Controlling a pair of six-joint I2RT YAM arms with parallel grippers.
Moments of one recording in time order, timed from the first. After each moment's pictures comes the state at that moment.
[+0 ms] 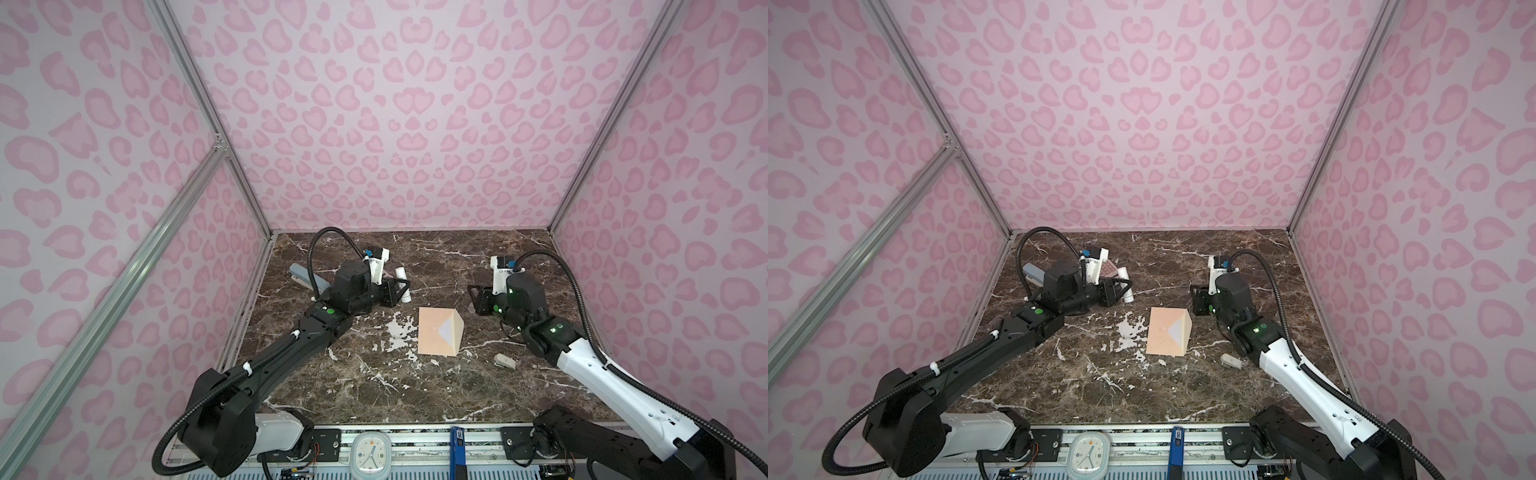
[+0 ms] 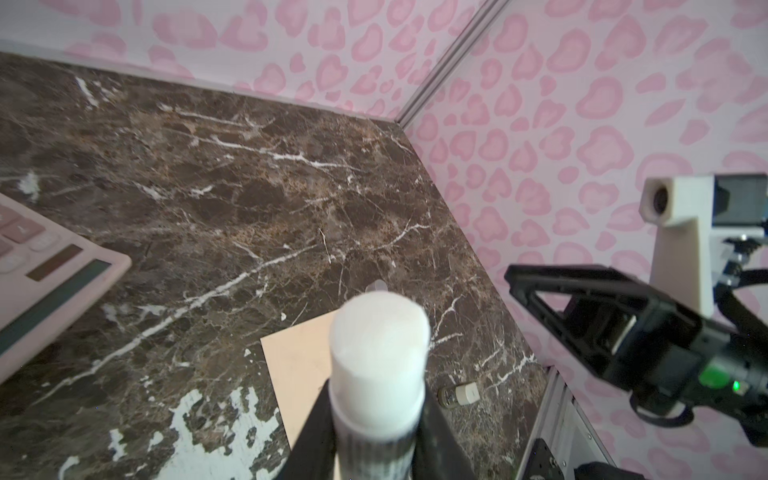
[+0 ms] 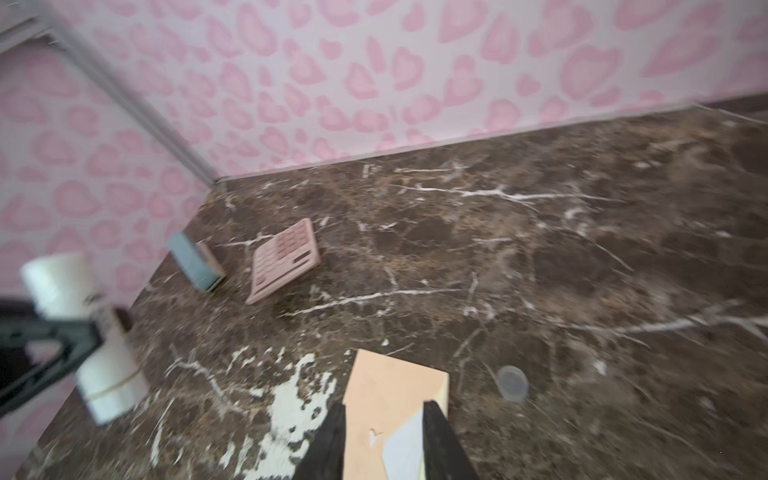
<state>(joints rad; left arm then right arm) -0.58 1.35 0.92 0.00 0.37 -0.54 0.43 1.07 0.84 -0.32 0.07 0.48</state>
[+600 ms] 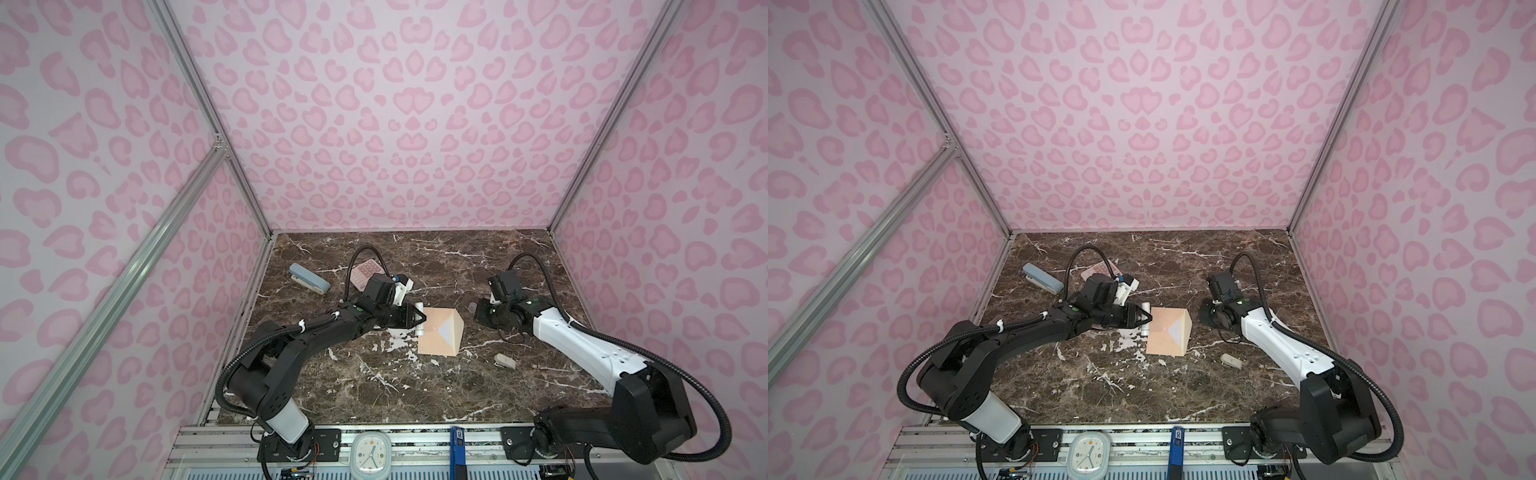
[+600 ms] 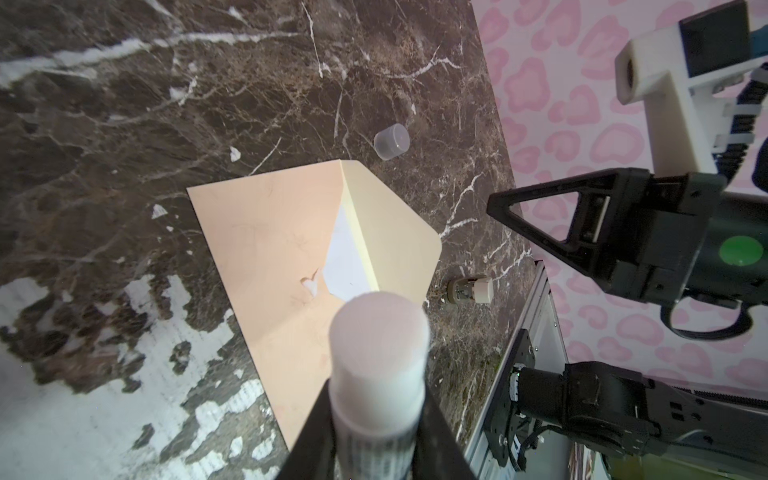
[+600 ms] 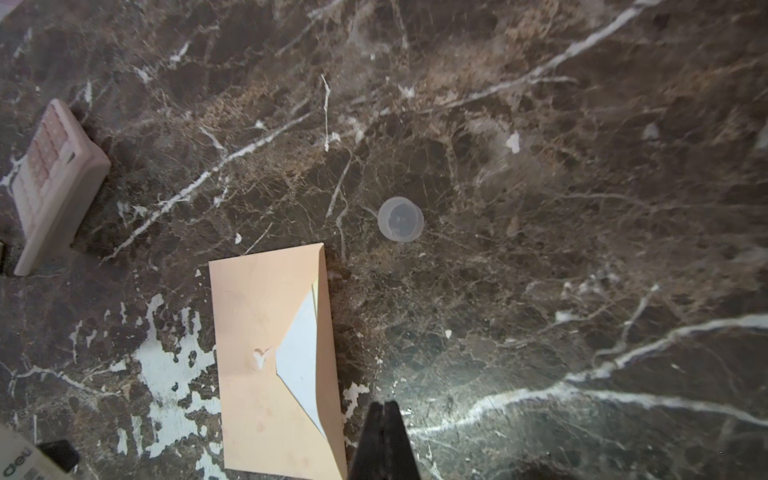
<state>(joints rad) -0.62 1.65 0.91 -0.01 0.58 -0.58 0.37 1.37 0.89 -0.60 -0.02 0.67</state>
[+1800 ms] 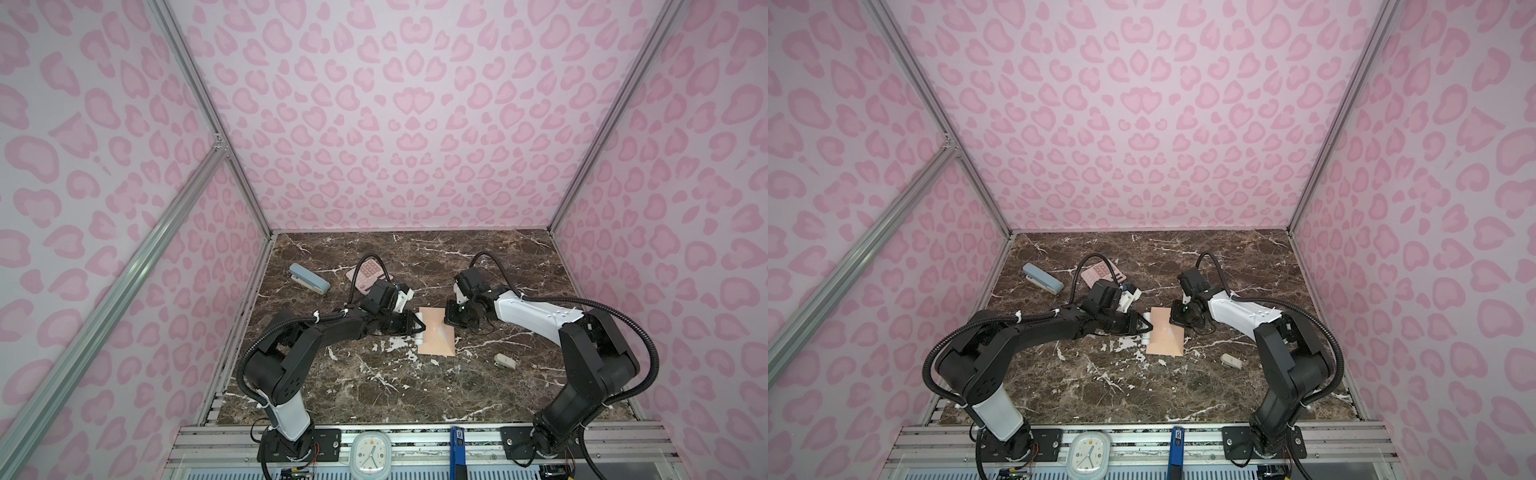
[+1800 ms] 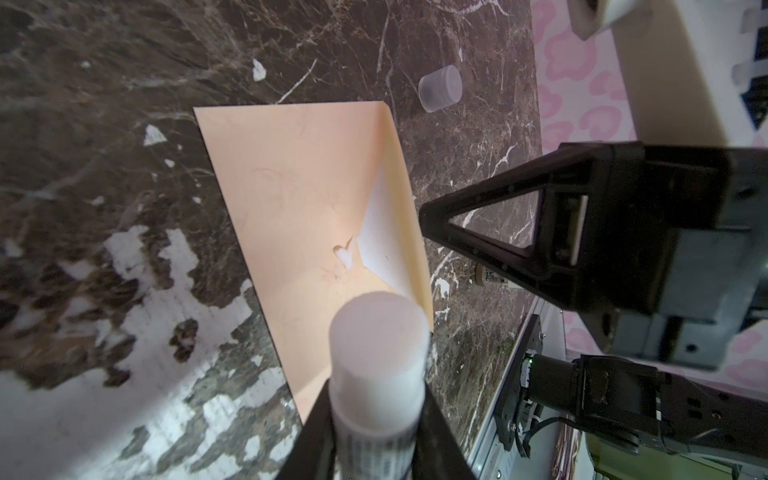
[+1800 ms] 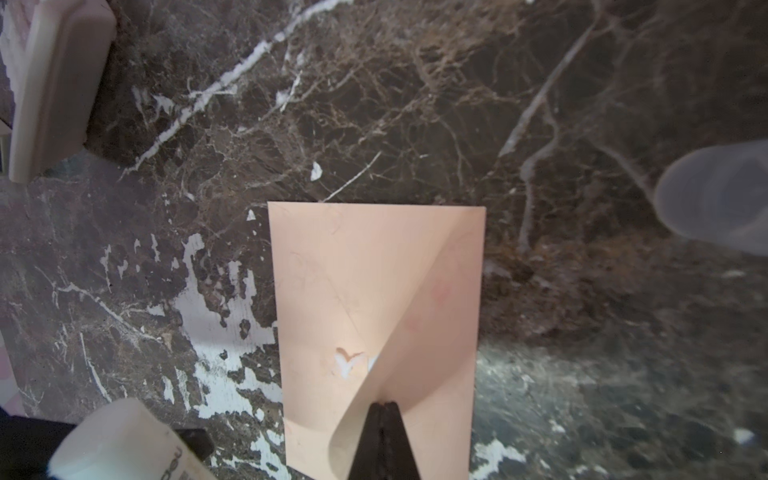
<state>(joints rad) -0.62 1.74 0.90 0.00 0.62 -0.60 0.50 1.70 1.05 -0.51 -0.23 0.67</state>
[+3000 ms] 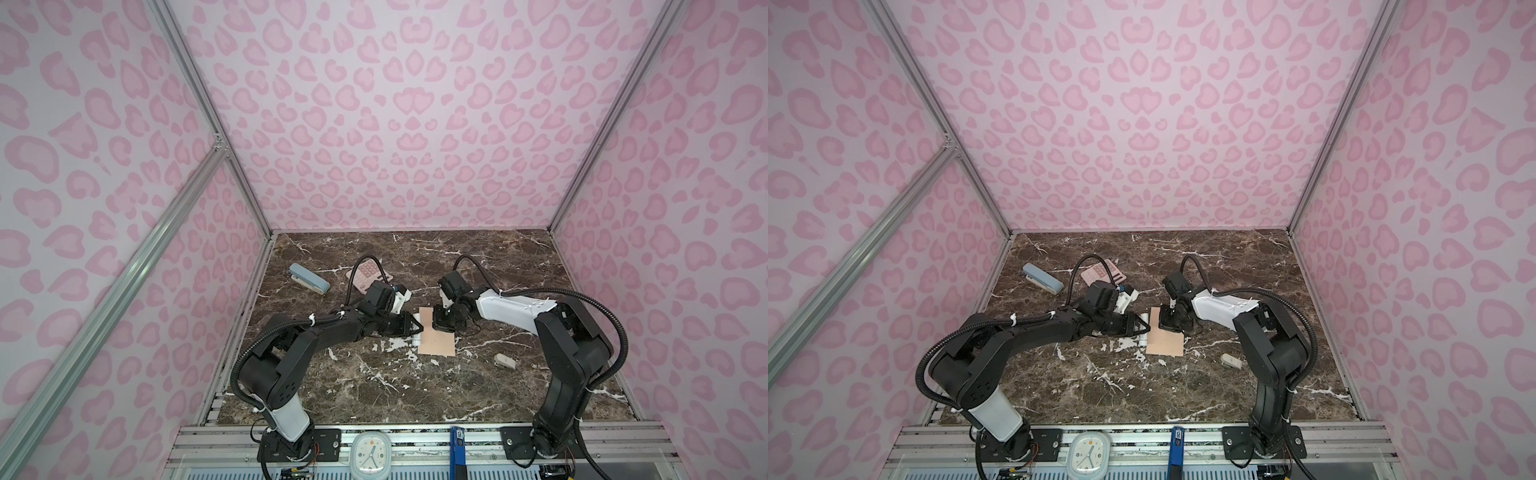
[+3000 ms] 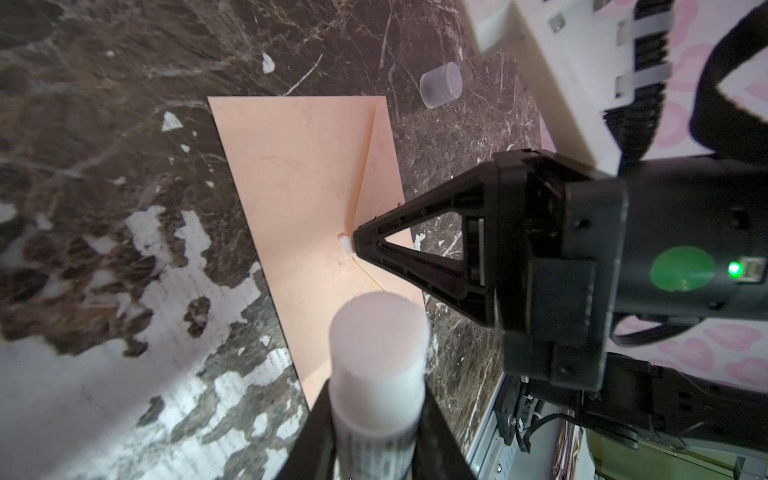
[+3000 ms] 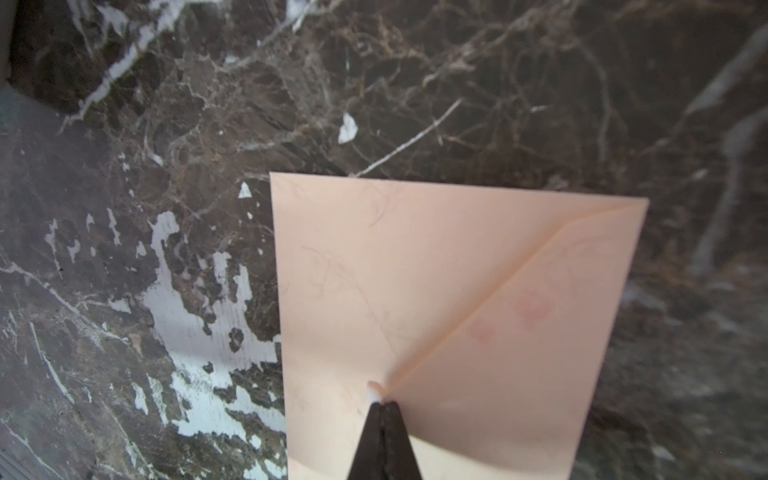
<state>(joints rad) -0.61 1.70 0.87 0.00 0.61 -0.60 0.56 1.83 1.12 -0.52 -0.22 0.68</state>
